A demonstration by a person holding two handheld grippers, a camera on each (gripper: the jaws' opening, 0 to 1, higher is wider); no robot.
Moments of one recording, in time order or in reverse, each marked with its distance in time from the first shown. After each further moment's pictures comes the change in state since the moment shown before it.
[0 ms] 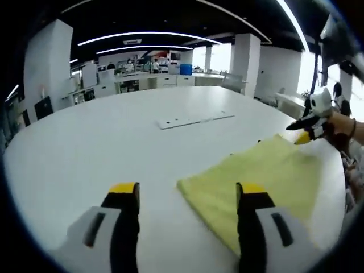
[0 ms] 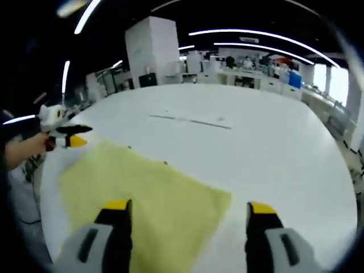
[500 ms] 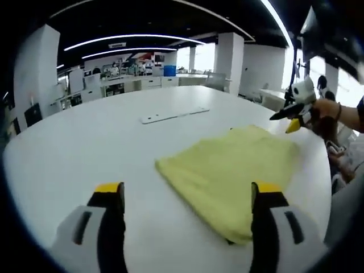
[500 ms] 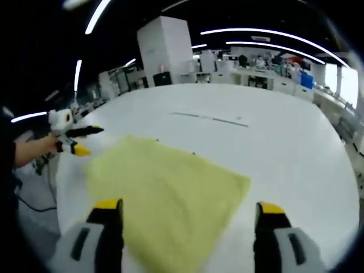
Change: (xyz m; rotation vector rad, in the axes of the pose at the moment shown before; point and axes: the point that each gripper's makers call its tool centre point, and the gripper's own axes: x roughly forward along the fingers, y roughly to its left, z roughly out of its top) left arm -0.052 -0.039 -0.032 0.039 0.002 -0.110; right arm -0.042 0.042 -0.019 -0.027 0.013 0.094
